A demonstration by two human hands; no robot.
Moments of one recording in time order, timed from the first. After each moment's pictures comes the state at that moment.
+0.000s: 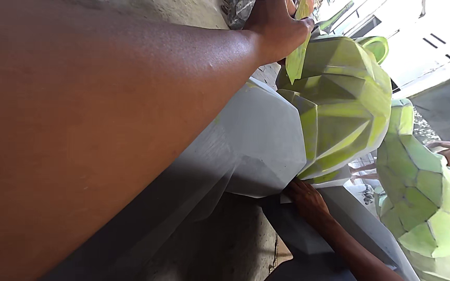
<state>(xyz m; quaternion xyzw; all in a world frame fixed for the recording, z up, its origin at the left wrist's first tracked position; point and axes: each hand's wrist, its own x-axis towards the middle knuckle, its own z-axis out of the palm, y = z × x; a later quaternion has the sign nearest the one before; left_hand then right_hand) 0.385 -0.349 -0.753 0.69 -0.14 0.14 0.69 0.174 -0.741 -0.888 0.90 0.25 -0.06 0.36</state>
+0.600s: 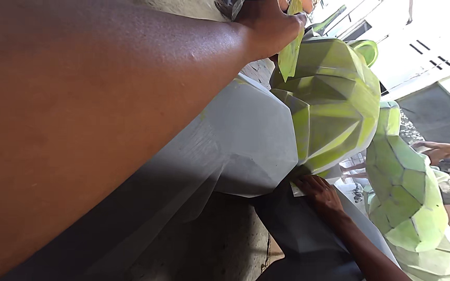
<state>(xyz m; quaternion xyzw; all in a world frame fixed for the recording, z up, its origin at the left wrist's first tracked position) 0.394 -0.351 -0.757 0.67 -0.18 0.15 0.70 0.178 -0.787 -0.834 0.91 0.28 0.03 0.30</state>
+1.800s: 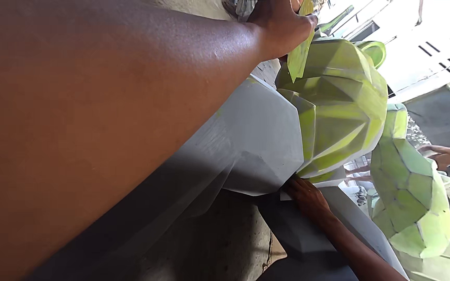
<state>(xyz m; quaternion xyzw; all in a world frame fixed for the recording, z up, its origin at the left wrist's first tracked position) 0.377 -0.346 -0.750 0.68 -0.15 0.12 0.71 0.180 -0.754 -0.873 0.89 0.30 -0.05 0.34</state>
